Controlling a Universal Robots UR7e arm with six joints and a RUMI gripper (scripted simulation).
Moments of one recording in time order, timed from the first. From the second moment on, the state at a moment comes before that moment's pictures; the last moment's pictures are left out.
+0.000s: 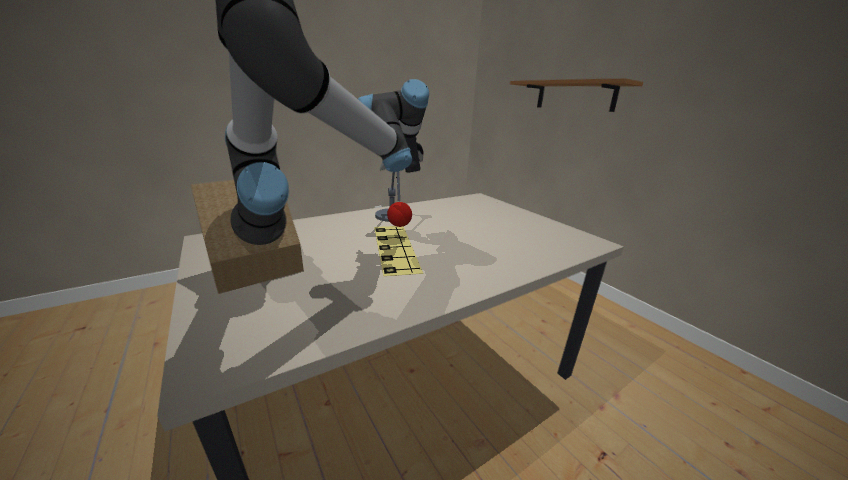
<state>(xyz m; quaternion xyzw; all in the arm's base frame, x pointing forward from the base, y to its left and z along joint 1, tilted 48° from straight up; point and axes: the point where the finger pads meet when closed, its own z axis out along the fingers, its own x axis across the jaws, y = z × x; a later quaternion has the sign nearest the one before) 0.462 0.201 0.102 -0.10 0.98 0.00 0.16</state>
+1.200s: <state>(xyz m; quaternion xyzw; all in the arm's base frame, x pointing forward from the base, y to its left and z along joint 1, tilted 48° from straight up) 0.473 0.195 0.067 -0.09 0.98 -0.01 0.16</state>
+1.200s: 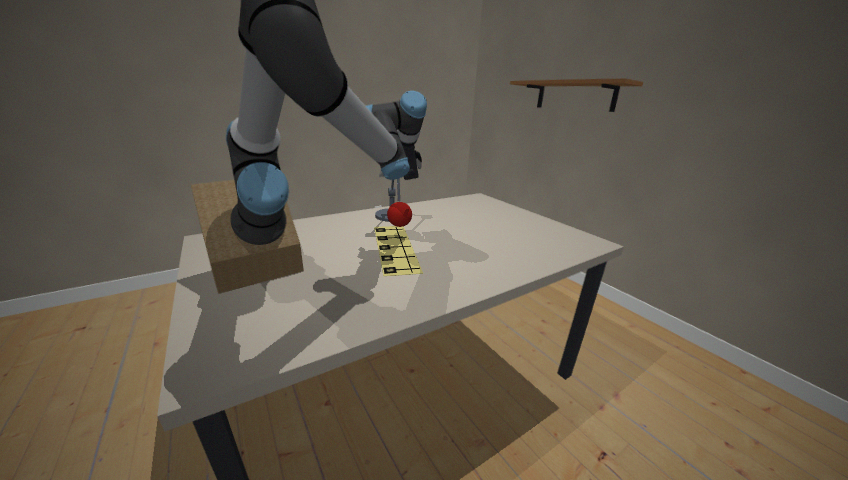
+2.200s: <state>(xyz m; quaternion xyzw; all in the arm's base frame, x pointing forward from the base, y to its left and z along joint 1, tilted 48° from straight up) 0.491 0.184 0.009 -0.08 0.98 -0.01 0.16</state>
